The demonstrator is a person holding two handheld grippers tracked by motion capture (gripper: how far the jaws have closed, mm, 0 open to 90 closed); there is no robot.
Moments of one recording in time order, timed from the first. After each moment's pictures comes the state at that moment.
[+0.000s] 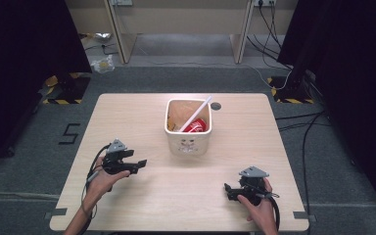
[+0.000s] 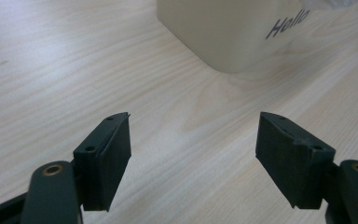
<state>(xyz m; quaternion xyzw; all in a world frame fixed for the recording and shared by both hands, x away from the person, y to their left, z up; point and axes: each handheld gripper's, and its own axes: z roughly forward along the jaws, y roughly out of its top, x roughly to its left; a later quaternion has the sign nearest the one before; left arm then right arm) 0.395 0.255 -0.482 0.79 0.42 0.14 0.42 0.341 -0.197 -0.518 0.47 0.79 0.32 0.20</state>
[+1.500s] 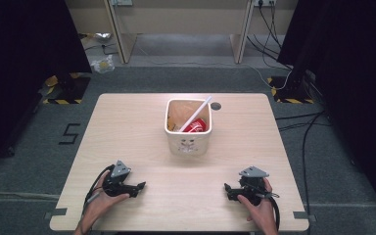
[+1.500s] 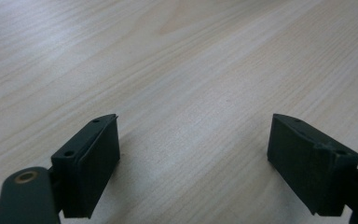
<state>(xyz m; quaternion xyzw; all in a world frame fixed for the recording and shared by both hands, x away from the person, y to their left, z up) 0.347 0.251 -0.521 0.83 0.40 0.16 0.36 0.341 -0.197 -0.518 0.47 0.79 0.32 0.20</state>
